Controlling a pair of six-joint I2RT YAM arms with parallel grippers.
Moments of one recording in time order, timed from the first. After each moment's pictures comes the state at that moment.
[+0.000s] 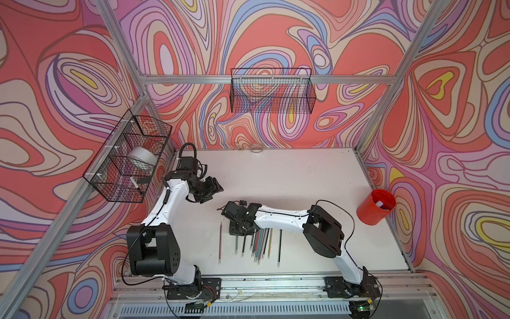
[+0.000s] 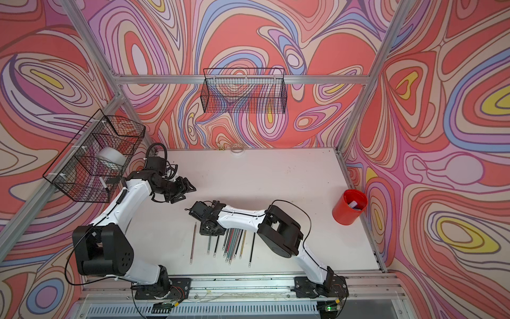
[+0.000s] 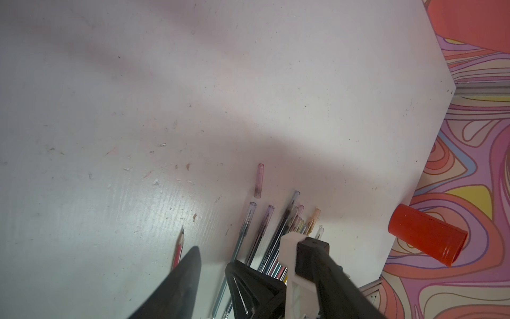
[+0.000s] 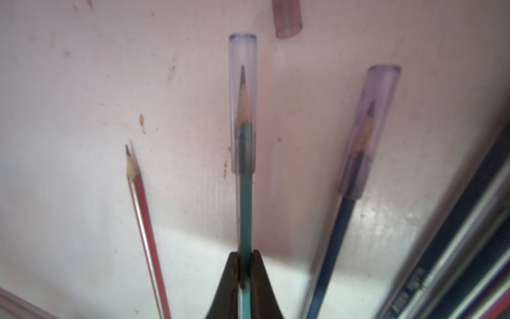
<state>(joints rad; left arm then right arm) 0.03 1.51 1.23 -0.91 0.46 -0.50 1.11 2.19 1.69 -0.67 0.01 1.08</state>
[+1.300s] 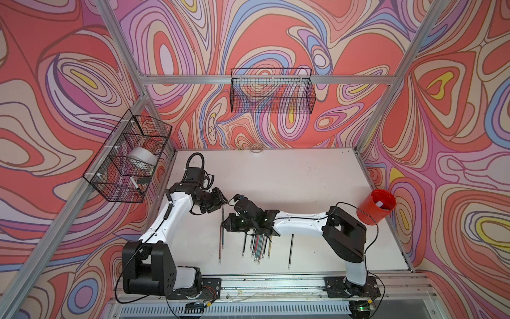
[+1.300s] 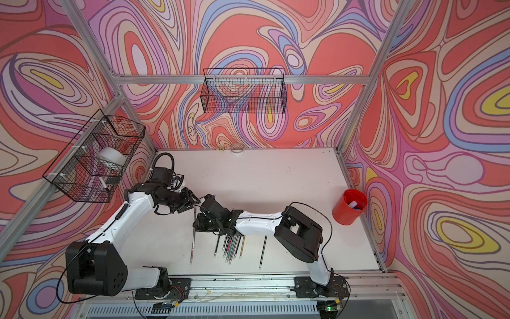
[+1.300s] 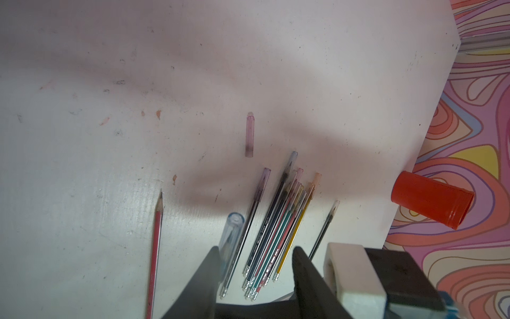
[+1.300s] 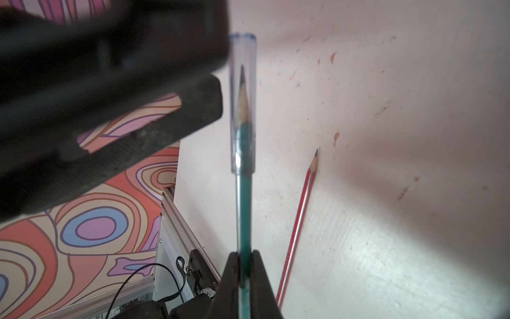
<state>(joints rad) -0.06 1.36 1.05 -0.87 0.47 -0.53 1.09 1.98 1.32 0.05 -0.20 1.02</state>
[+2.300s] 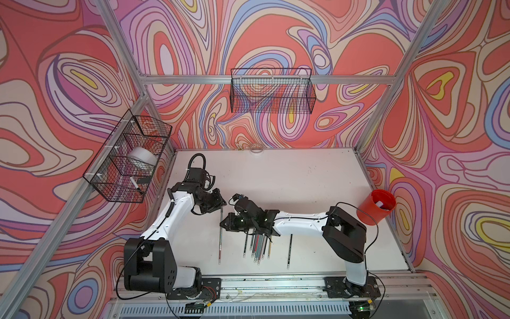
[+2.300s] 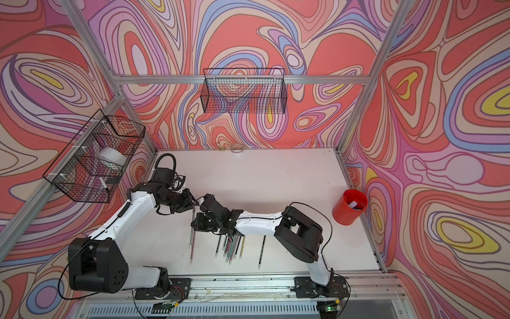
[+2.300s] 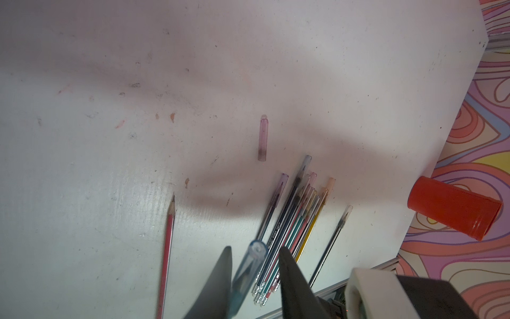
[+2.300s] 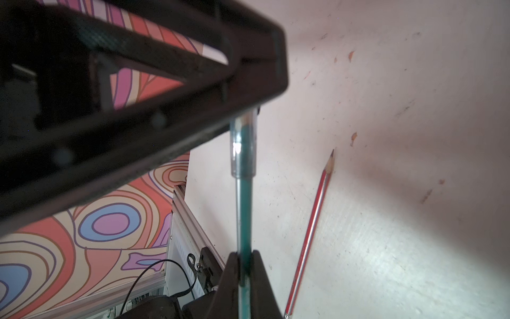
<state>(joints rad) -0.07 1.39 1.05 -0.87 0.43 -0.52 1.09 1.98 1.32 0.08 -0.22 1.04</state>
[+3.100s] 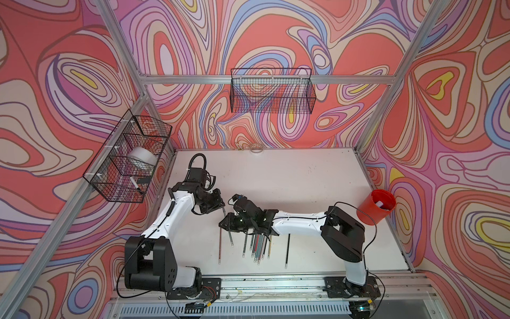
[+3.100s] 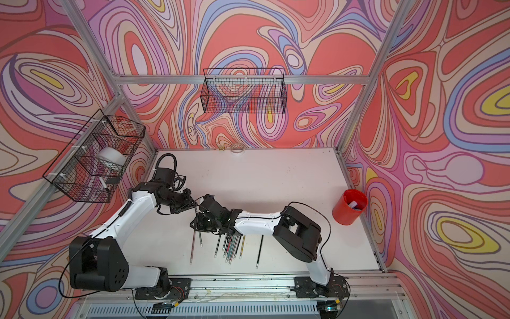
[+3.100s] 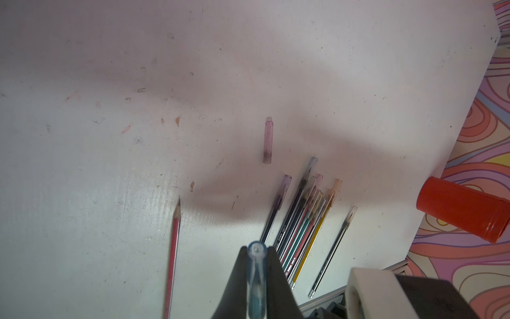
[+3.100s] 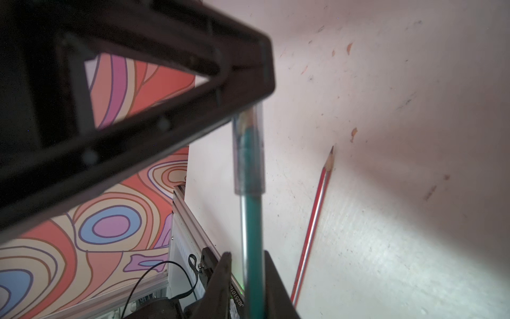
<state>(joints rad) -0.07 1.40 1.05 -0.86 0.41 -0.51 1.09 2.00 1.34 0.07 -0.23 1.07</state>
